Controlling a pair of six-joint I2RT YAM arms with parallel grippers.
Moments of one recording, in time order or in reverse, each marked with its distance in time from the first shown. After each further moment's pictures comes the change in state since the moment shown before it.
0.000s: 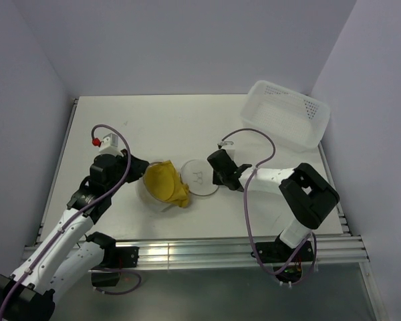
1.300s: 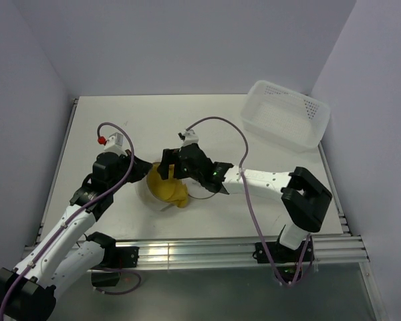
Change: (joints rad) left arm 0.004 0.044 0.000 0.025 0.089 -0.010; right arm 0.257 0.053 0.286 0.190 -0.144 0.078
